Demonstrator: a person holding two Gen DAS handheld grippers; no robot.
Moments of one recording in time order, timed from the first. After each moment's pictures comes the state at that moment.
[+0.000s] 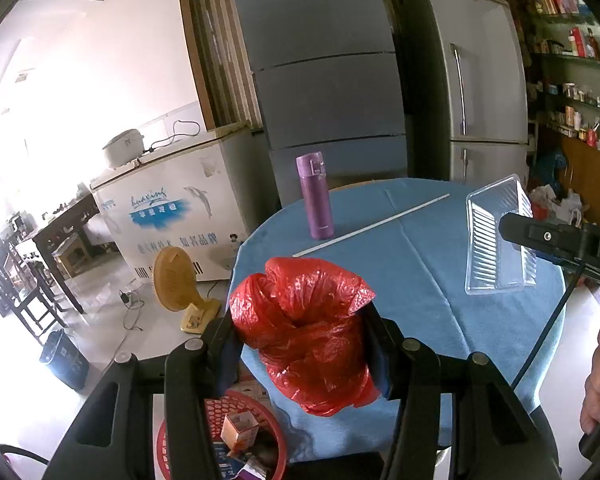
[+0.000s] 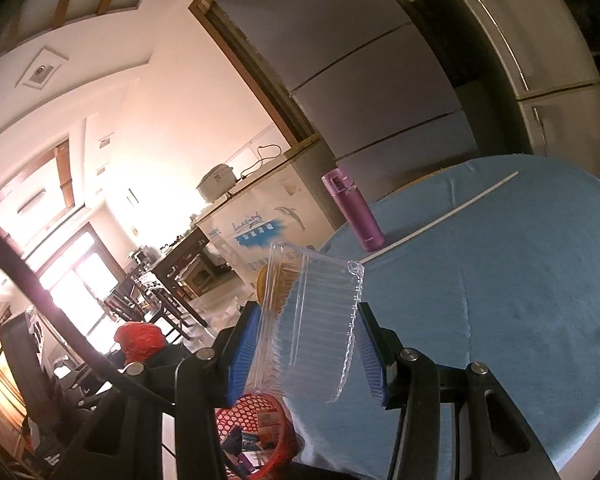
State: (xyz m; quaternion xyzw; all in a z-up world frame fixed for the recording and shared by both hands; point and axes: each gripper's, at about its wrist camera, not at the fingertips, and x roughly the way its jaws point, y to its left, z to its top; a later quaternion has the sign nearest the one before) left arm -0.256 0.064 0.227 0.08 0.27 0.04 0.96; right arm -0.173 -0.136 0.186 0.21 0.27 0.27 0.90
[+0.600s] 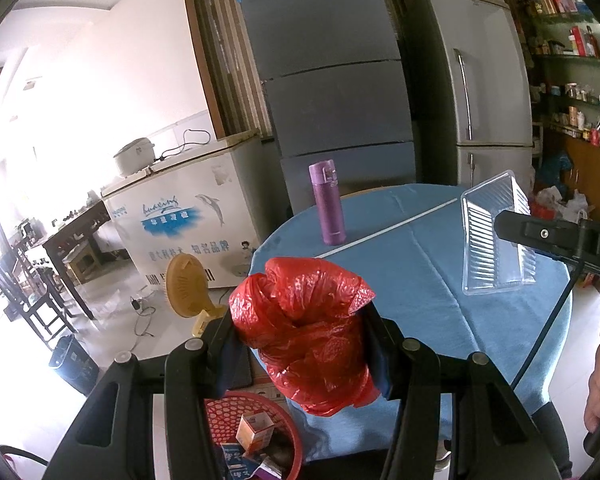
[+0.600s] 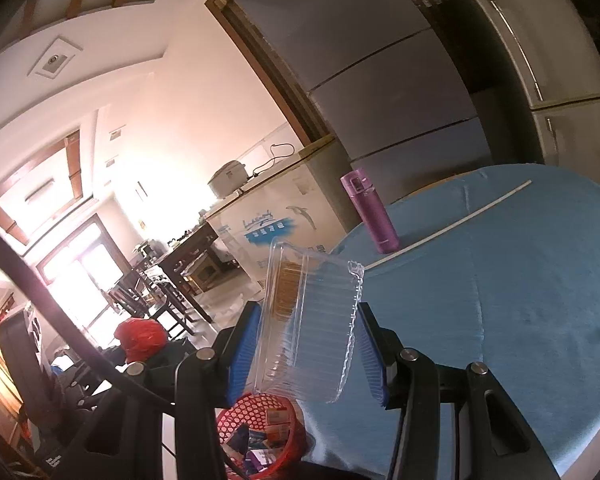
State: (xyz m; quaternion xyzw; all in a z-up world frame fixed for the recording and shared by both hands) left arm -0.273 0.071 0.234 0.09 0.25 0.05 0.96; right arm -0.181 -0.129 0.190 0.20 0.26 0.29 0.90
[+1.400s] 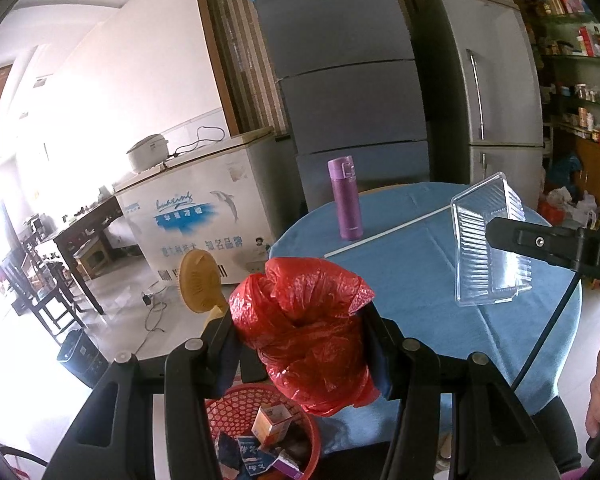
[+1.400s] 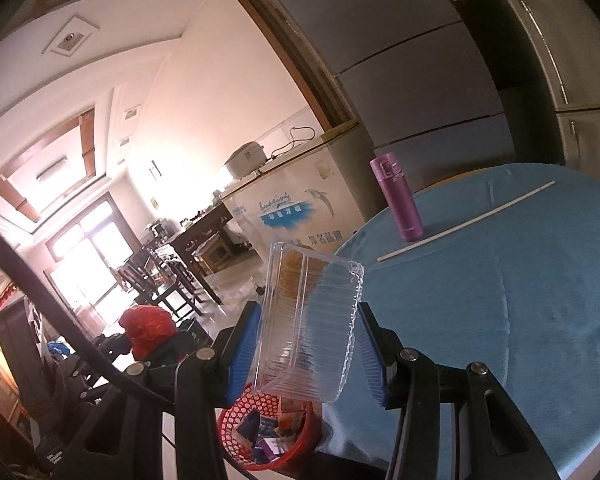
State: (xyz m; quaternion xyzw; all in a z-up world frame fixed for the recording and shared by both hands) left arm -0.287 0.092 0.231 0.09 0.25 0.07 0.96; right arm -0.180 -0.101 0.191 0.17 0.27 0.32 0.89
